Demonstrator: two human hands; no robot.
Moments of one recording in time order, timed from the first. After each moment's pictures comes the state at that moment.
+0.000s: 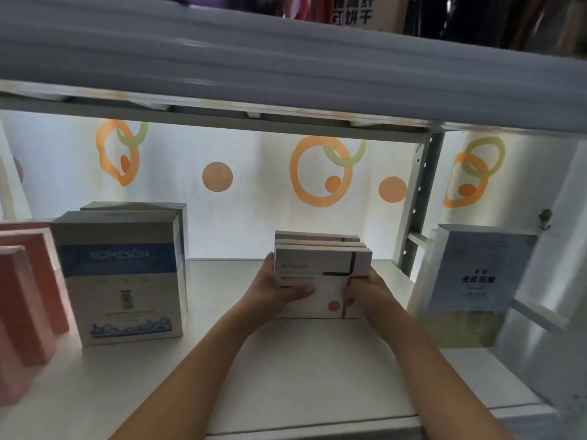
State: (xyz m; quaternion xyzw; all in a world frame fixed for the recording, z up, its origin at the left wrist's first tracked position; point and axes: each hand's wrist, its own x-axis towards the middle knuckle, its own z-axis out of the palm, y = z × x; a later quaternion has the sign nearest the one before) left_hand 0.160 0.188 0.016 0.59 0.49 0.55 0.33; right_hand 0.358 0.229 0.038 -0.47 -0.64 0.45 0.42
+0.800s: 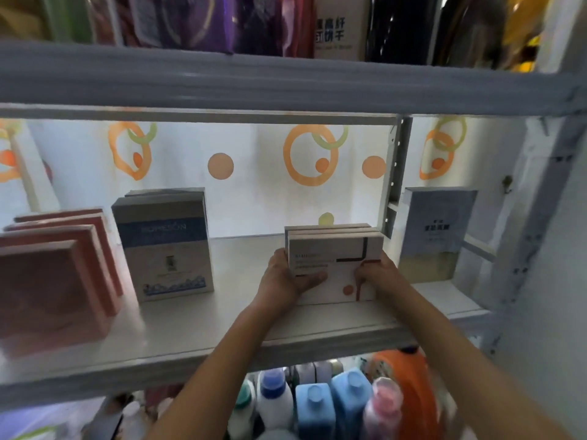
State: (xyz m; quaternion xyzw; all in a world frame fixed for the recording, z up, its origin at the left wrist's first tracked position) left_hand 0.177 0.135 -0.015 0.64 0.58 0.47 0.17; right_hand 0.394 0.132 0.034 -0.45 -0.63 0.44 0.46
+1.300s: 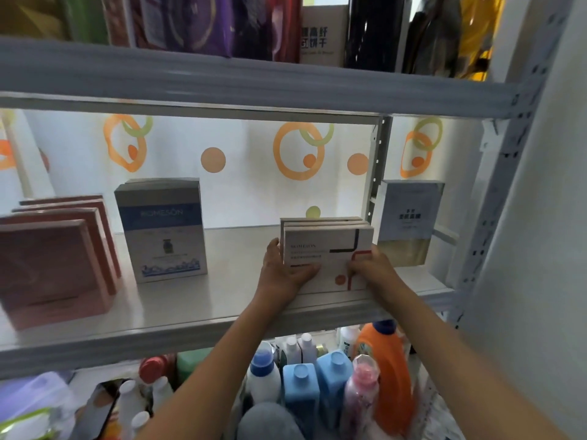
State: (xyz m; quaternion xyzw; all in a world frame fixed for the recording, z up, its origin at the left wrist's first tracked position) left_hand 0.216 0.076 -0.008 0.58 0.56 0.55 0.22; right_hand 0.414 0.096 0.031 -0.47 -0.60 0.44 0.47
